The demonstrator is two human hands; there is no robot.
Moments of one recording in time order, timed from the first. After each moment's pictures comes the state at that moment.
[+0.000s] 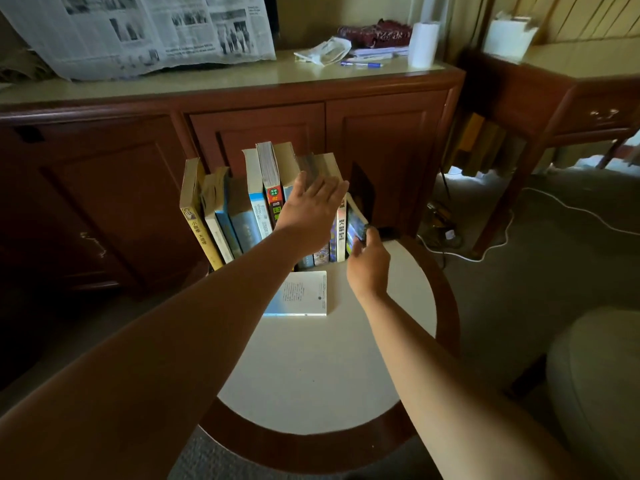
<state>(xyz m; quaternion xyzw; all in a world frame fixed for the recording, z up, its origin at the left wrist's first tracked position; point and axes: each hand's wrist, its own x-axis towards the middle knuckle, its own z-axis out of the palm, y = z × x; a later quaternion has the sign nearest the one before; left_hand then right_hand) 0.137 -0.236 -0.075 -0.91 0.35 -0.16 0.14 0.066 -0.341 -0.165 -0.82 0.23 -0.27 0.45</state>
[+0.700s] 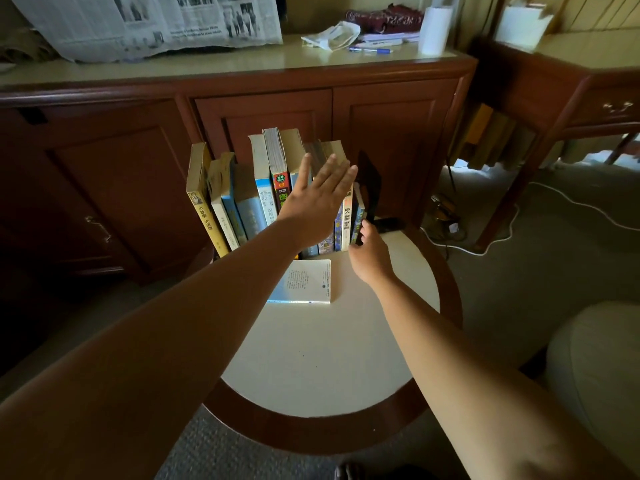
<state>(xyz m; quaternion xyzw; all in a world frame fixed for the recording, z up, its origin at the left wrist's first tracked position) 0.131 -0.224 -0.077 -0.89 0.38 -0.20 0.14 0.081 -0.358 -0.181 -0.84 0.20 -0.09 0.49</state>
